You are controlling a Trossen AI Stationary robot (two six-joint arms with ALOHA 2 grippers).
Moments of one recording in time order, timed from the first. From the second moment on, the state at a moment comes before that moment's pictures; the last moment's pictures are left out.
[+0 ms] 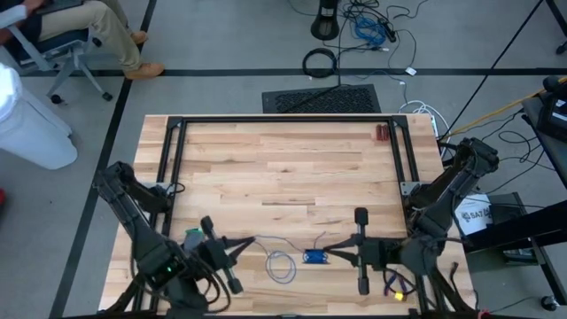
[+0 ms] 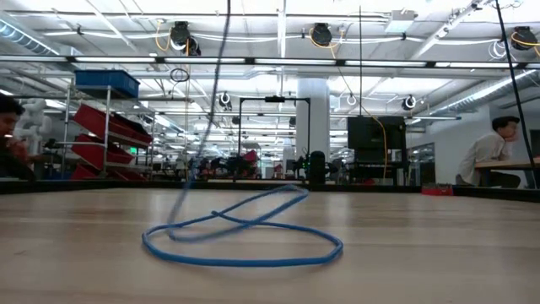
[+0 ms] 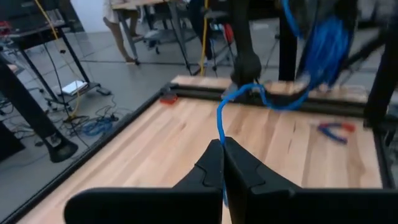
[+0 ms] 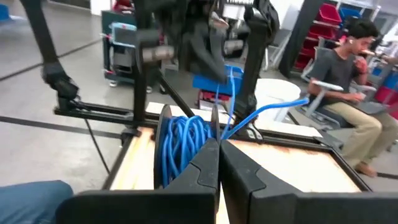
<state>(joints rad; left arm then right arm) -0.85 1.68 1.65 -0.83 -1.25 -0.72 0.83 1.36 1.18 -0.01 0.85 0.02</state>
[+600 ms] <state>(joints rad) -0.72 1.62 1.65 -0.25 -0.96 -0.23 0.75 1.43 1.18 0.02 1.01 -0.02</state>
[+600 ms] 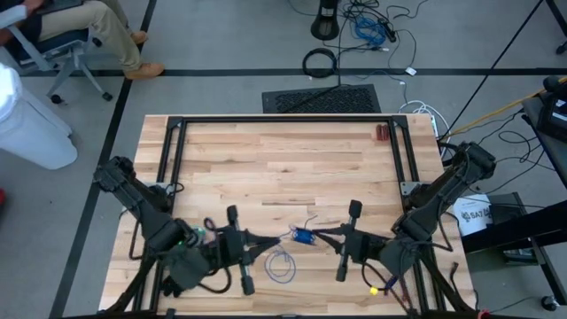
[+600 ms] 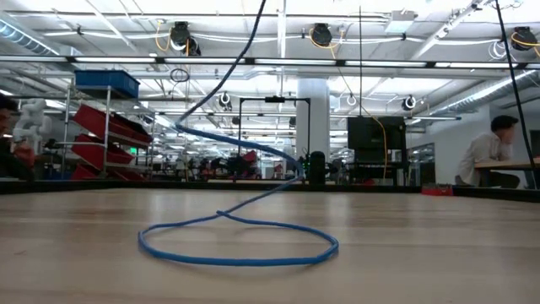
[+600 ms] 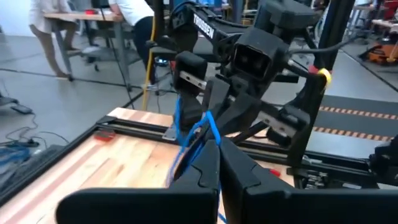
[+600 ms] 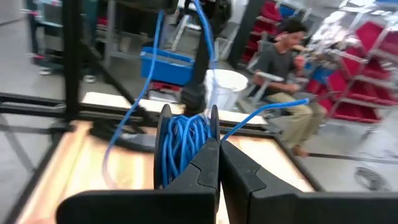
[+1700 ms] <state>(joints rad) -0.60 1.90 1.65 -0.06 -0.77 -0.23 0.76 1.50 1.18 0.32 1.15 -0.20</state>
